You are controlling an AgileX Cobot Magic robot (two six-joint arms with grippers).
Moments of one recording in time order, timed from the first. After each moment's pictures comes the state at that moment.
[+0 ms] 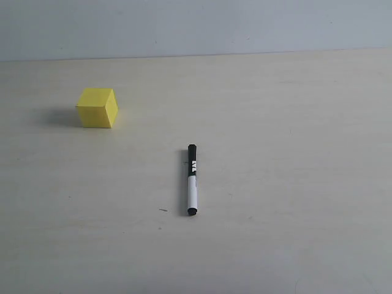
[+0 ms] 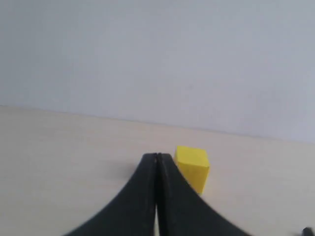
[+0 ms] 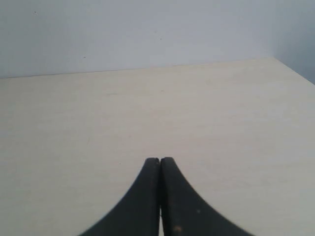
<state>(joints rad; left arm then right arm) -0.08 0.00 0.00 0.17 0.10 -0.32 -0.28 0.00 0.00 0.21 0.35 -0.20</state>
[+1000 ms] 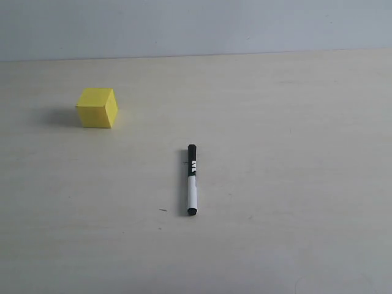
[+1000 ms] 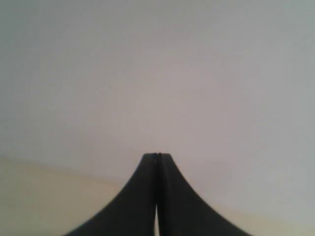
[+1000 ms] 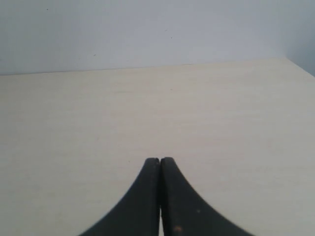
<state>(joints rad) -0.08 0.82 -0.89 -0.28 0.22 -0.14 -0.25 0.00 0.00 0.21 0.35 -0.20</state>
